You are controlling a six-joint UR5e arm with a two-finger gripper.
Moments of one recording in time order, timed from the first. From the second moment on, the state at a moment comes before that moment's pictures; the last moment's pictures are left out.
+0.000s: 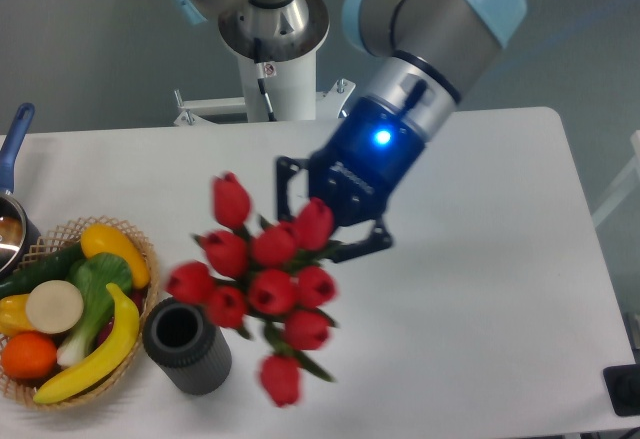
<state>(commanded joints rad) 2.62 -1.88 -1.46 -0.84 0.79 0.73</state>
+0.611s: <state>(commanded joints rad) 2.68 -1.77 -1.59 -1.12 1.38 1.08</state>
